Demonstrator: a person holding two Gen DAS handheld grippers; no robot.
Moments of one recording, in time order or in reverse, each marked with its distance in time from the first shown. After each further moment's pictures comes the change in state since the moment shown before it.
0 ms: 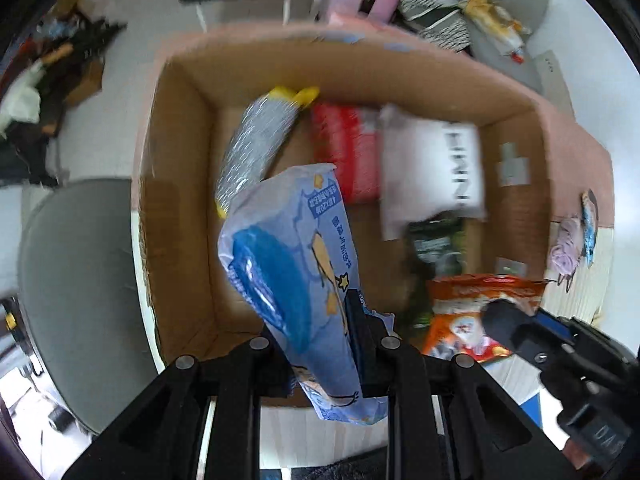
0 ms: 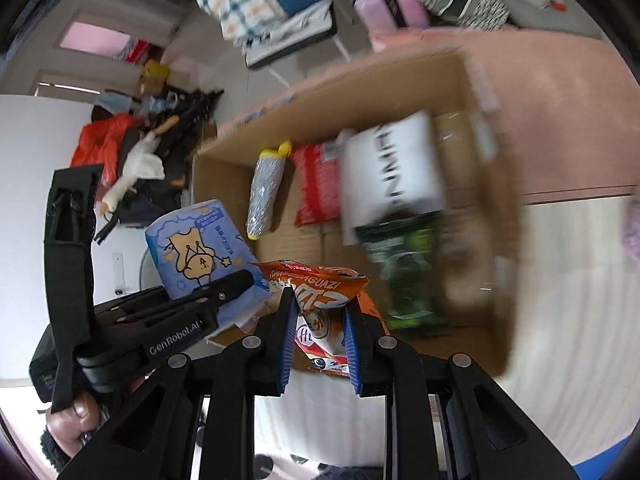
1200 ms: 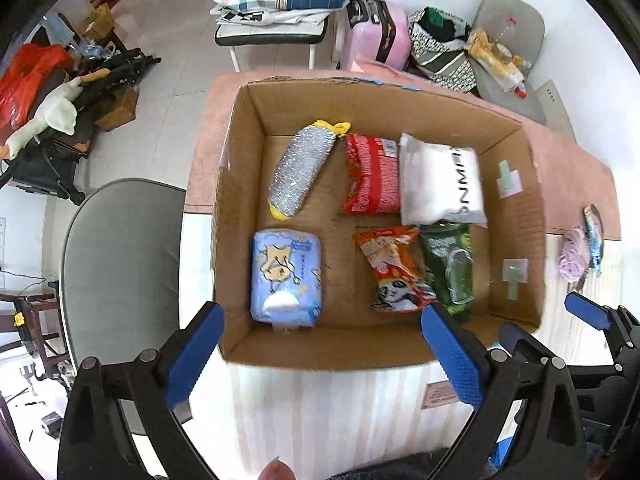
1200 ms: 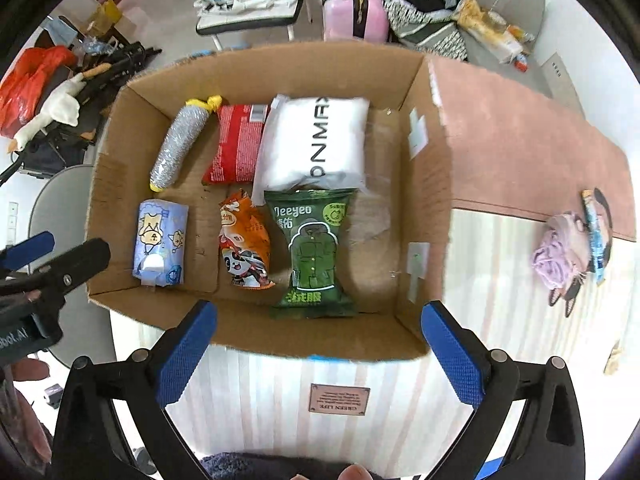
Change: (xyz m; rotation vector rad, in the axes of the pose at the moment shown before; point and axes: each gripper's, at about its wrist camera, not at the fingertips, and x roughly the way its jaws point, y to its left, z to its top) left arm -0.048 -0.004 -0.069 -0.004 -0.235 0.068; right arm -0.021 0.005 -0.053 -0.182 -0.056 -0.441
